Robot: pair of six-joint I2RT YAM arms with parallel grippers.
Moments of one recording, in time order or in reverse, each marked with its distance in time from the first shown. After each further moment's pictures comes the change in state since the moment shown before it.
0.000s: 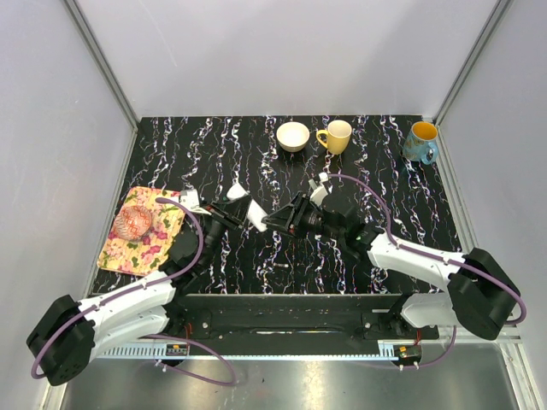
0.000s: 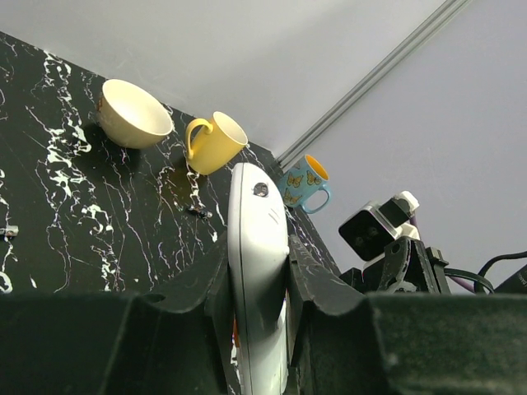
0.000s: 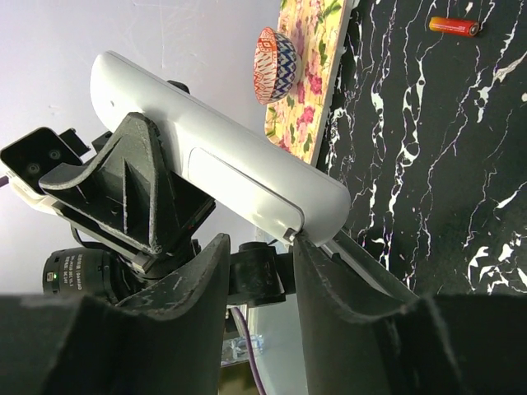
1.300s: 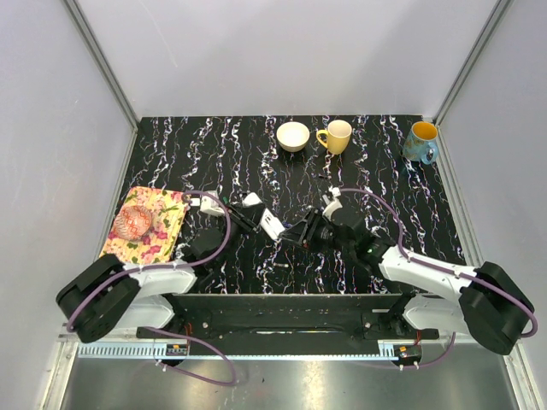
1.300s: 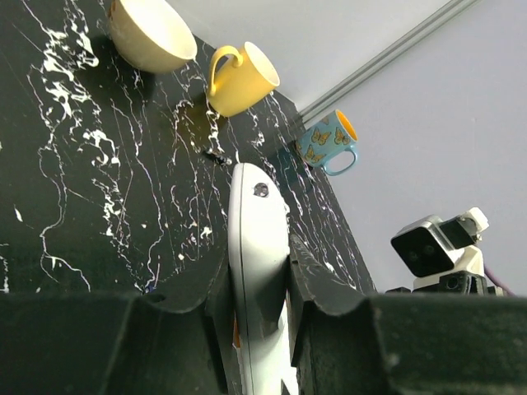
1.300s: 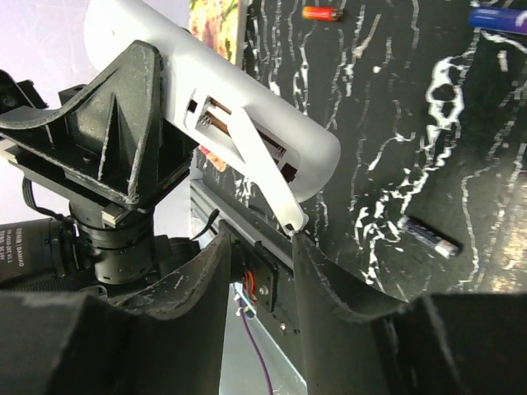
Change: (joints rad) left arm -0.021 0.332 -0.013 0.189 -0.011 -0.129; right arm -0.015 -0.119 -0.151 -0.102 0.068 -0.099
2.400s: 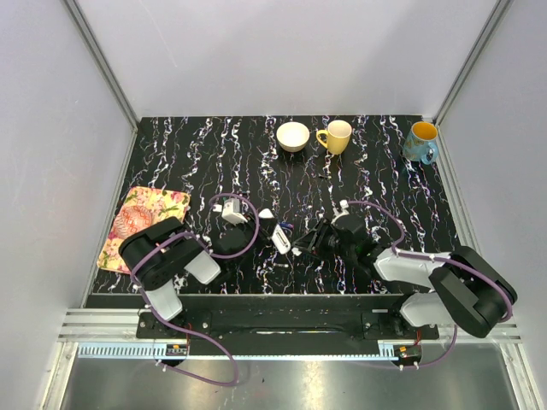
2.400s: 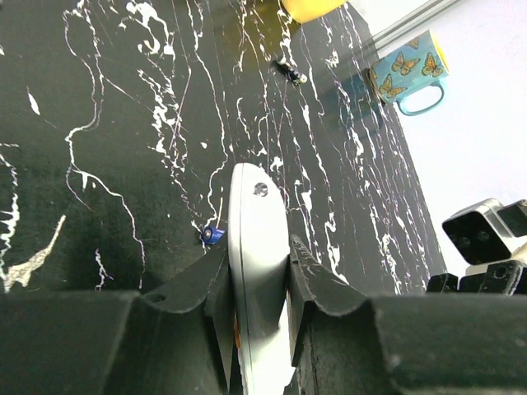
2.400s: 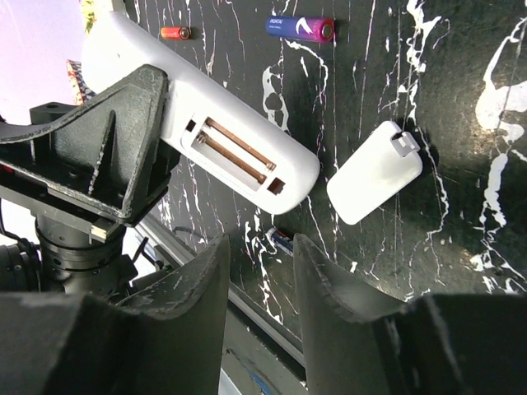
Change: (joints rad) left arm -0.027 0.524 0.049 0.243 0.024 -0.089; right arm -0.114 0.164 -0.163 0.151 -0.019 -0.018
